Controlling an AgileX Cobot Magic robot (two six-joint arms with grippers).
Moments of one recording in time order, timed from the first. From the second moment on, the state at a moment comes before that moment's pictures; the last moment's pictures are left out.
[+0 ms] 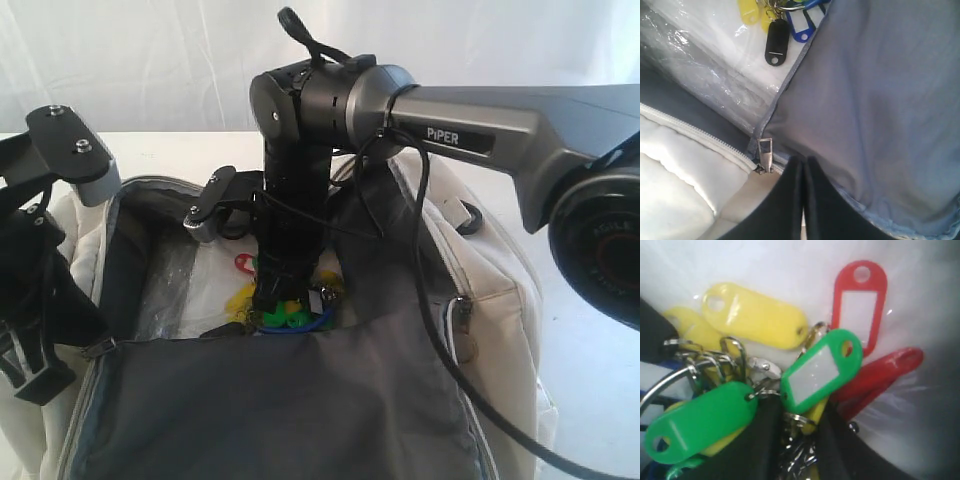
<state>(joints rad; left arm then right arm) -0.48 1.11 -0.94 -0.11 1.05 0.37 0.56 2.20 -1.84 0.03 1.17 -0.60</state>
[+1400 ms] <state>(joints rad) -0.48 1.11 -0.94 -0.11 1.05 0.37 0.56 2.12 -1.91 -0.03 1.15 -0.52</state>
